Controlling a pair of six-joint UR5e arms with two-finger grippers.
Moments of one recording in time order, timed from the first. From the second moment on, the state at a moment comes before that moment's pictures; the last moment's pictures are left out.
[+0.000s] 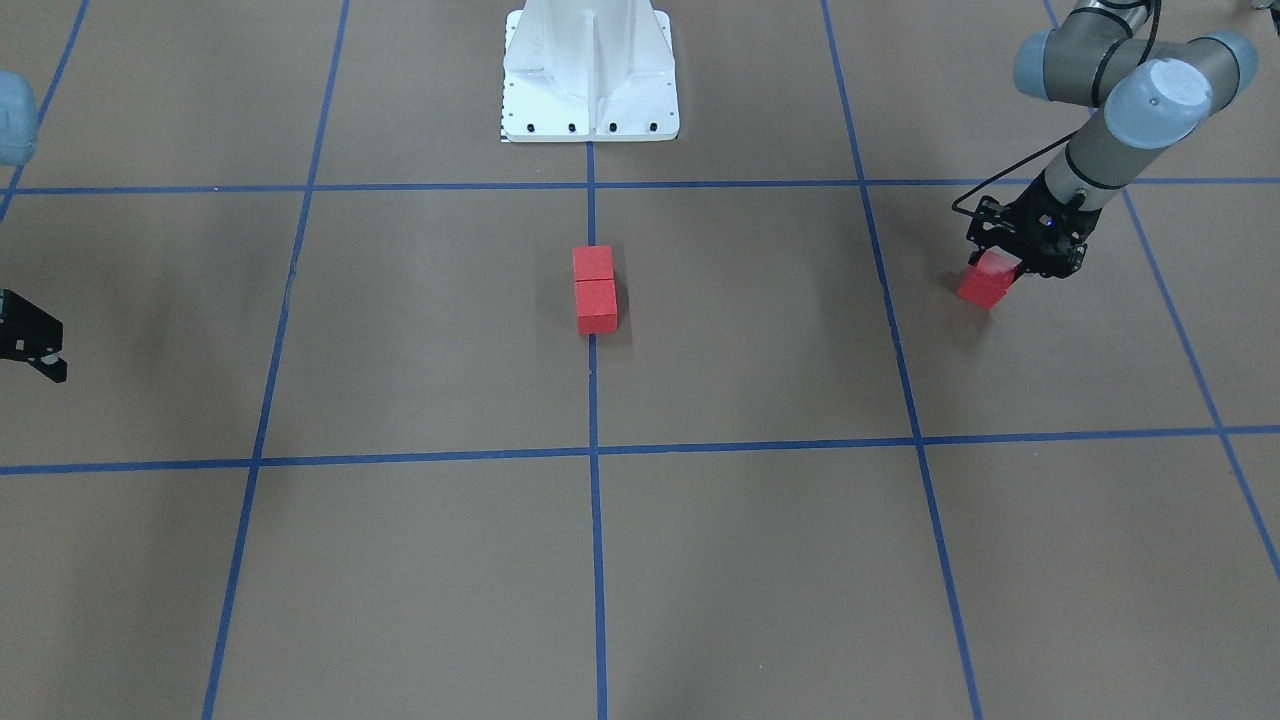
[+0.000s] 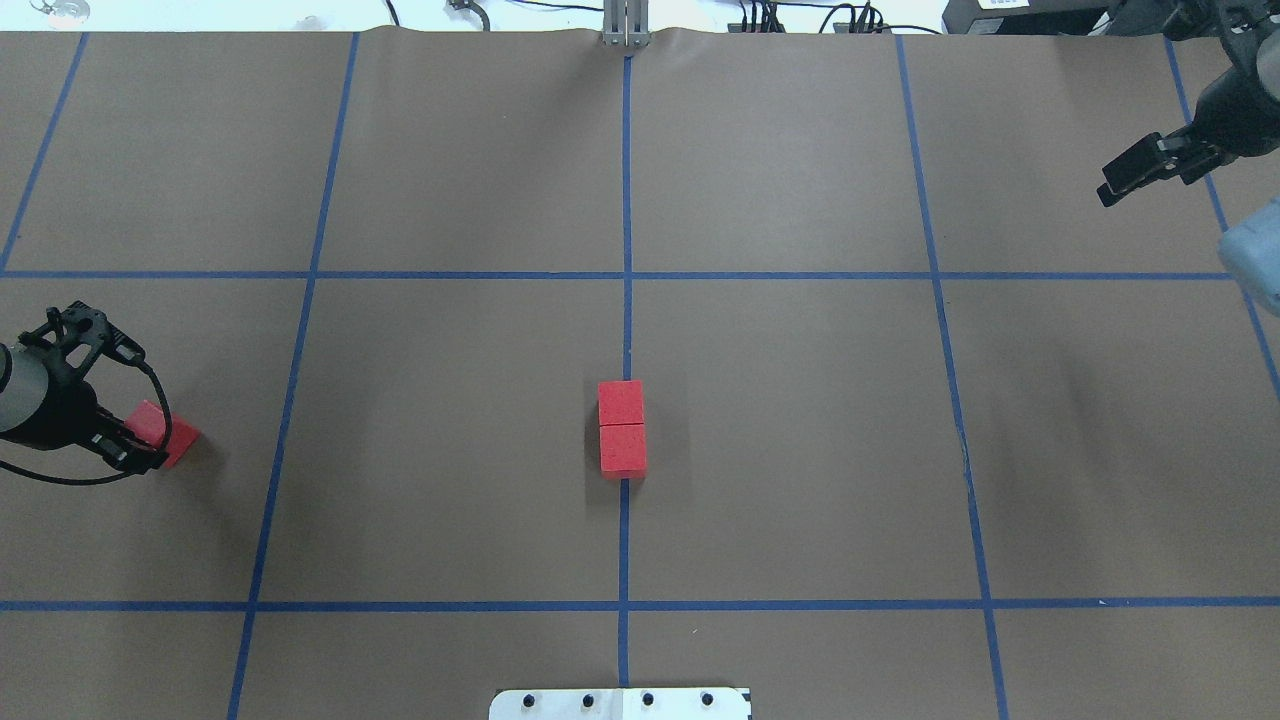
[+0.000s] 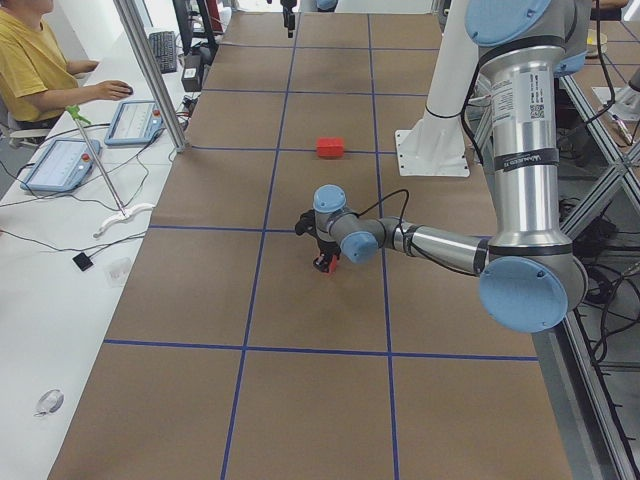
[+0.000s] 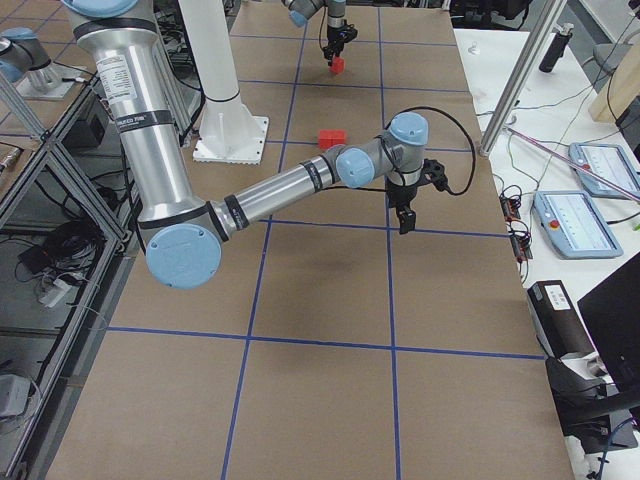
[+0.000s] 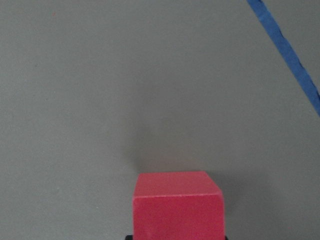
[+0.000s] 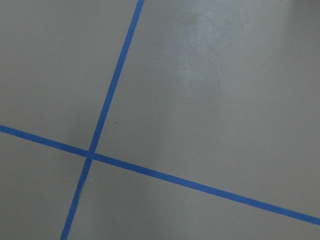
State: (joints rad) left arm -0.78 -1.44 -1.79 -2.13 -2.12 -0.38; right arm 1.21 -1.31 1.76 -1.57 2.23 0.28
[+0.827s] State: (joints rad) left arm -0.79 -1.73 -1.80 -2.02 -2.12 -0.35; right arm 1.21 -1.31 1.76 -1.57 2.23 0.28
